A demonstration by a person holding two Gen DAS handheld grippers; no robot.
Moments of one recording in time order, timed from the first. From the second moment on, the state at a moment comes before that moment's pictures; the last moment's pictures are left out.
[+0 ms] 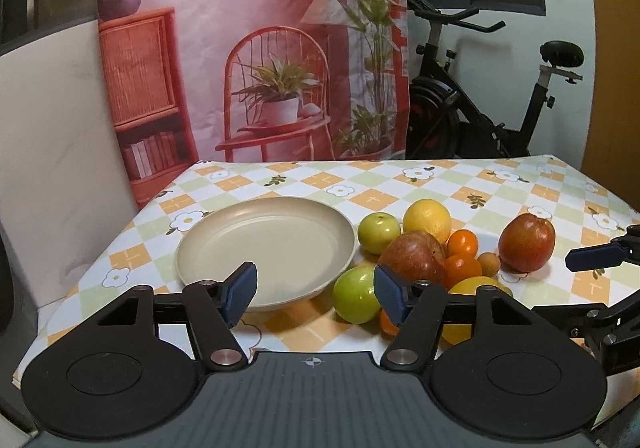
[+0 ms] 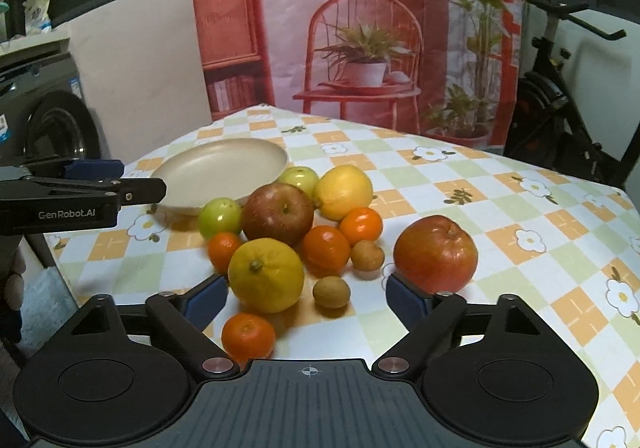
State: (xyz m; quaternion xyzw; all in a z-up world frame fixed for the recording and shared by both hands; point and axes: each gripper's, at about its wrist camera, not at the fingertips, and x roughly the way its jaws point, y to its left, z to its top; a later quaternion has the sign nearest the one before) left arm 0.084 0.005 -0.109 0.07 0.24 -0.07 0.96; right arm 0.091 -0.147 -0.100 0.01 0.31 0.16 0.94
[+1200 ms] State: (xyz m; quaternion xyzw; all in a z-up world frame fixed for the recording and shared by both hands) left arm 0.089 0.002 -0.131 0.04 0.29 -0.13 0.95; right arm 0.103 -0.125 -0.139 0.02 0.37 0.25 0.90
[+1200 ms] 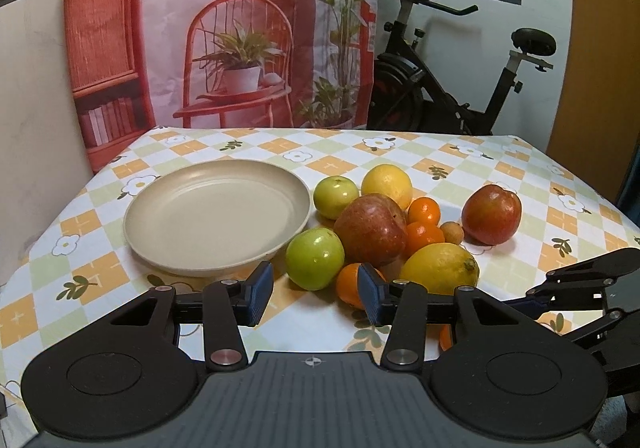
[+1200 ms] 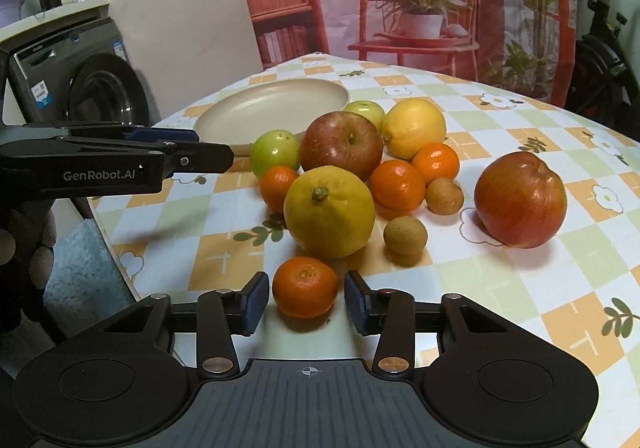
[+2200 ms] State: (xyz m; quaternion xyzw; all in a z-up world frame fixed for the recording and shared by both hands) left arm 0.148 -0.002 -0.152 -0.12 0.40 -0.14 0.90; right arm 0.095 -0.153 -0.137 0.04 0.35 0.22 0.91
